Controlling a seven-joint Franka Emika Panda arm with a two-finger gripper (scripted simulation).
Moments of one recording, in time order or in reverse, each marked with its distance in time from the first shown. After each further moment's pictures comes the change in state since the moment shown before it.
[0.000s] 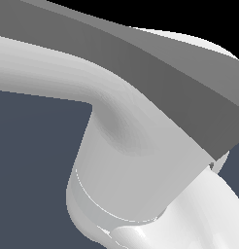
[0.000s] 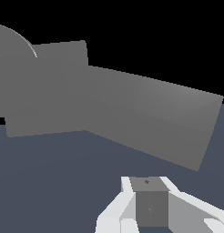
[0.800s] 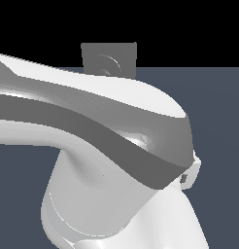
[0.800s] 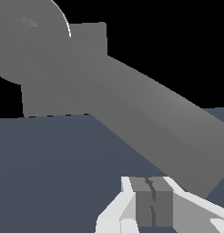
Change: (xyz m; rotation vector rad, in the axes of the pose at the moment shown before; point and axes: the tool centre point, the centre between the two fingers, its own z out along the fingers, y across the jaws) arm -0.034 -0.032 0.001 0.009 -0.008 -0.043
